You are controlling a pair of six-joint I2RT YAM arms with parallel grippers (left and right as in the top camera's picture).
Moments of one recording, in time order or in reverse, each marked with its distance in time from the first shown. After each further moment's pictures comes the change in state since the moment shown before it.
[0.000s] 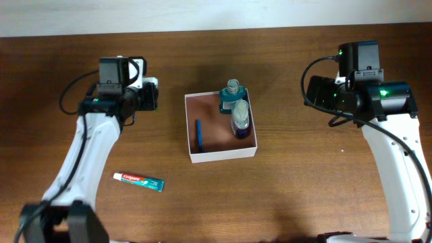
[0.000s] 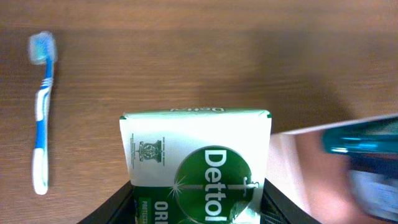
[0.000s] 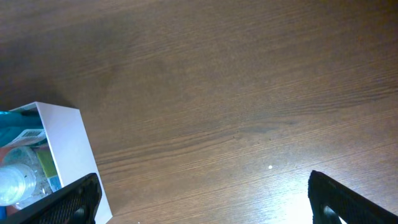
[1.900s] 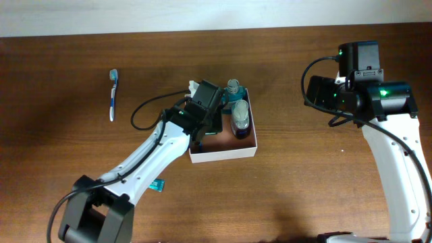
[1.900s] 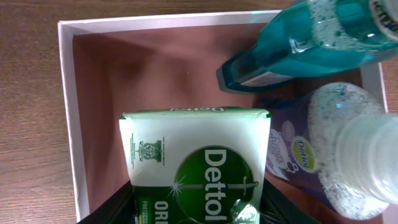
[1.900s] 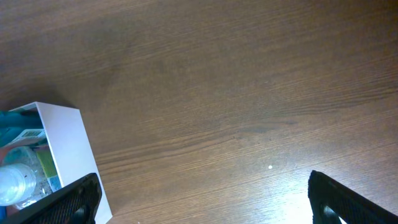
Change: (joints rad) left arm -0.510 0.133 0.000 -0.036 -0.304 -0.435; right arm 0.000 0.000 0.000 0.000 0.000 0.000
